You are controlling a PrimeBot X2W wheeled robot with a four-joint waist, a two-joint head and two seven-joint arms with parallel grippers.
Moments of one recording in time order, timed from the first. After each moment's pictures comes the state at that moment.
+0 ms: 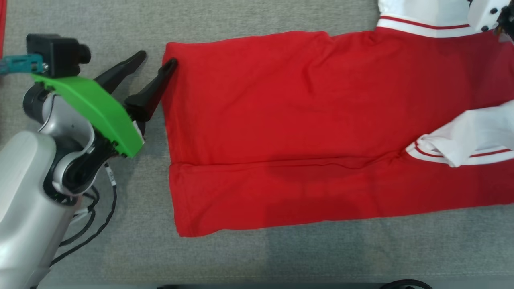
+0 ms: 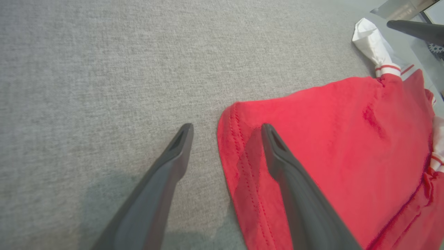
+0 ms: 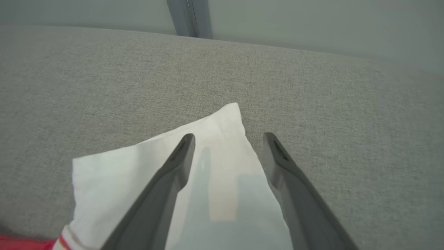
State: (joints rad) left arm -0.72 0.56 -0.55 0.03 -1.03 -0.04 0.33; right arm -1.02 -0.39 0.12 0.33 0.39 0.13 0.63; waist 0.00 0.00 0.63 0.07
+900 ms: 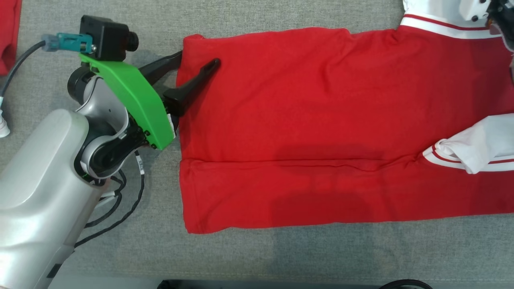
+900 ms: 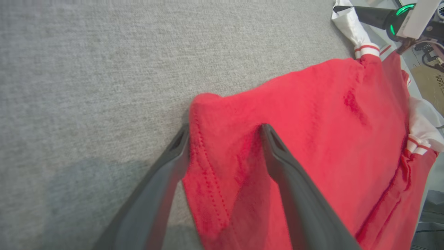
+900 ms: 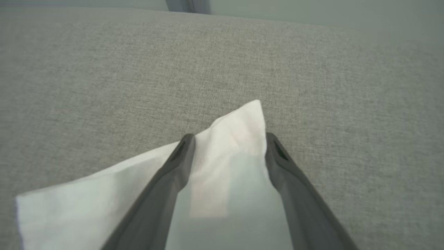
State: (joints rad) left arm -0.84 0.47 -0.65 0.14 -1.08 -0.12 0.38; right arm -1.13 -0.36 0.14 0.55 0.33 0.13 0.57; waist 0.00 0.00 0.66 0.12
